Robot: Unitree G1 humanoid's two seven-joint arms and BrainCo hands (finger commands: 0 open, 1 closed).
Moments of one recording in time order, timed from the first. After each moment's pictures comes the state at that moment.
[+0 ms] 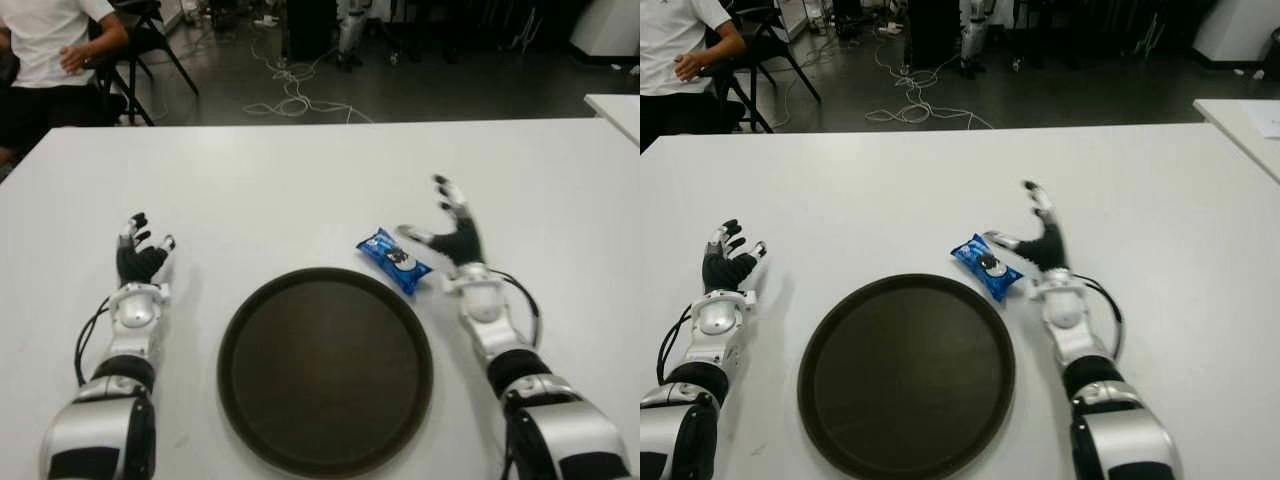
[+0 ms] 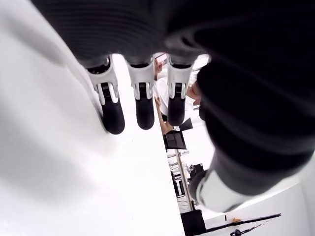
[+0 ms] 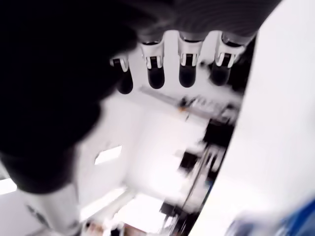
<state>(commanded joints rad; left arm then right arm) -0.55 0.24 0.18 1.22 0.03 -0.43 0.26 -0.52 -0.10 0.03 1.01 -0.19 -0.66 -0.13</state>
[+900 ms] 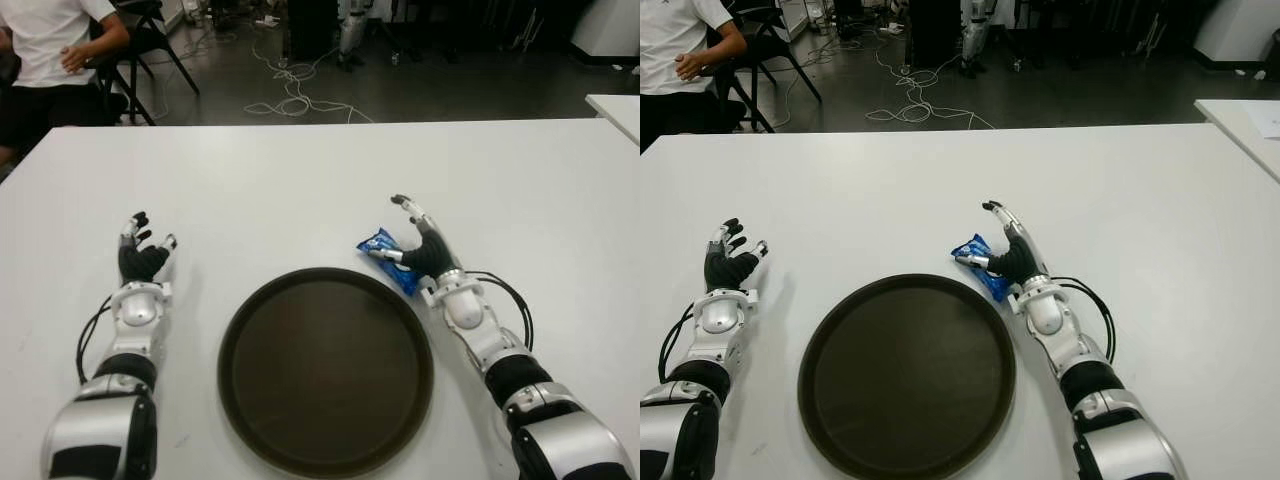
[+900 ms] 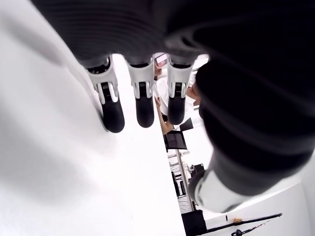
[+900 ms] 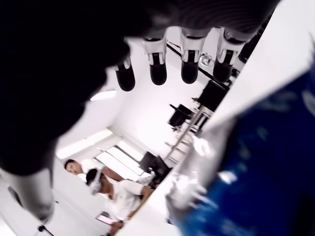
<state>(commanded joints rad) -0.56 0.23 0.16 1.23 0.03 -0.43 0.28 -0.49 -0.13 0.18 0.93 -0.38 -0.48 -0.21</state>
